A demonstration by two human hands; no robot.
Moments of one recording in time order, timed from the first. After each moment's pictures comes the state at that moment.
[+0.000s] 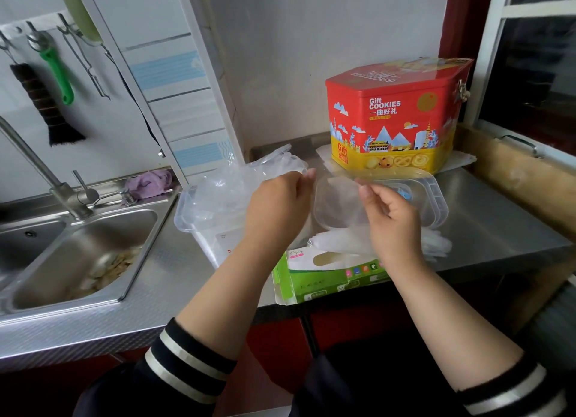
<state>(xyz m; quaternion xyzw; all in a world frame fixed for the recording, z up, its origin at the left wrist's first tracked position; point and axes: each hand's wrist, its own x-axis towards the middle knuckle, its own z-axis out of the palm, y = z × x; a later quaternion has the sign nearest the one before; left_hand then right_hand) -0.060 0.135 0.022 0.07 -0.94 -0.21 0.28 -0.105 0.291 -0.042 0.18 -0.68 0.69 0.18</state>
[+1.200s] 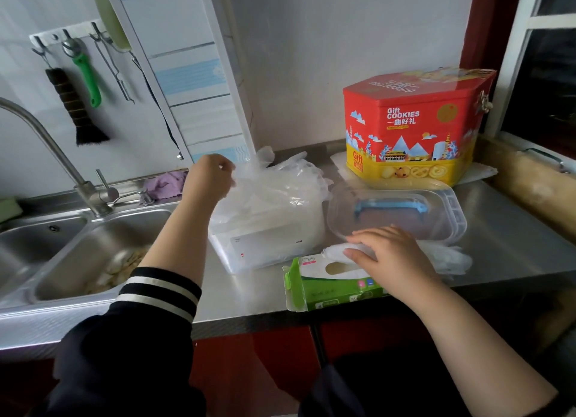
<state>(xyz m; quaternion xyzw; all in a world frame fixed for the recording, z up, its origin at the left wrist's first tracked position) -0.078 0.001 0.062 0.28 -0.90 -0.23 0.24 -0.111 0.300 -0.065 0.34 -0.88 0.30 0.16</state>
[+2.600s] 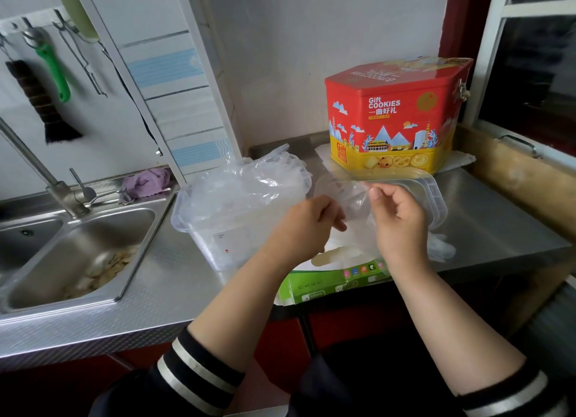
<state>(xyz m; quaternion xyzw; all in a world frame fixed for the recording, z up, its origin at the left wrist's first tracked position) -0.054 0.162 0.006 0.02 -0.92 -0.37 0.09 -0.104 0.296 -0.039 0.16 -0.65 0.72 0.19</state>
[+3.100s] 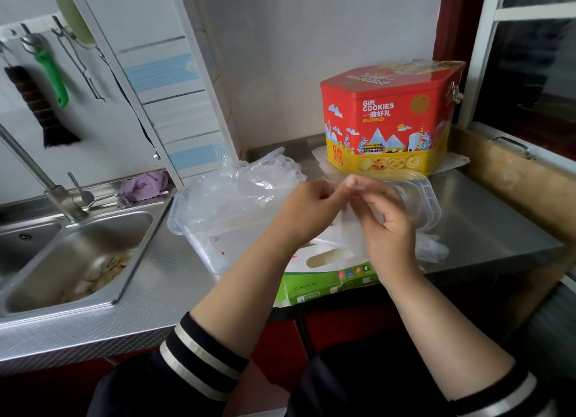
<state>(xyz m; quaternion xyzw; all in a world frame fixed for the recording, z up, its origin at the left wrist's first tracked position) -0.064 0.176 0.031 0.02 -0.89 -0.44 0.12 -0.108 0.292 -0.050 0.28 -0.61 0.69 0.27</state>
